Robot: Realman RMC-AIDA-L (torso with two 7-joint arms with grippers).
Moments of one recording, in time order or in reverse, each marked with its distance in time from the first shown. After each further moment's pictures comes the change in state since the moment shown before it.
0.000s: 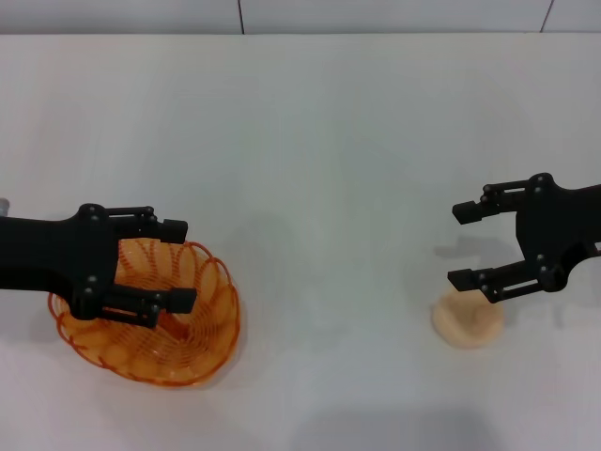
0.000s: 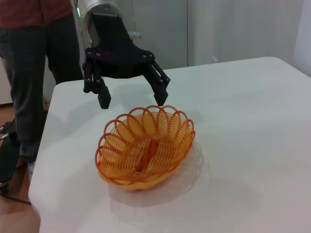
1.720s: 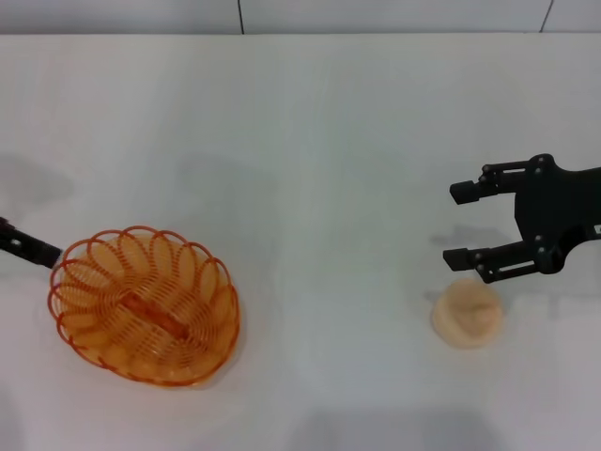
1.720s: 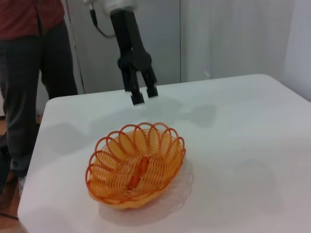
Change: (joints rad) left arm -0.175 0.059 0.006 0.305 0.650 -0.047 -0.810; right arm 0.003 0.001 0.018 -0.003 0.037 0.011 -0.002
